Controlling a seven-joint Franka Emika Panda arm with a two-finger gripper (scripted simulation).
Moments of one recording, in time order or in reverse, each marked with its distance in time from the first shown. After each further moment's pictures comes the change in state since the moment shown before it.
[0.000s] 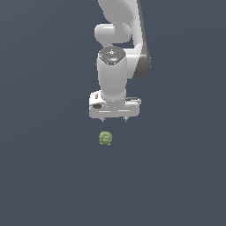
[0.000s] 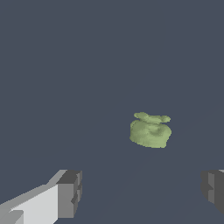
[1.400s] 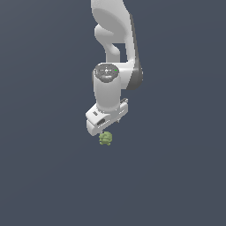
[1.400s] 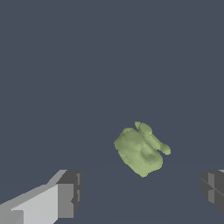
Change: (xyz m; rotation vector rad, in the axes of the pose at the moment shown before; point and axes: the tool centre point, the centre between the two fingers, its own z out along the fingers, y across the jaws) arm 0.007 0.024 0.042 -0.022 -0.024 -0.654
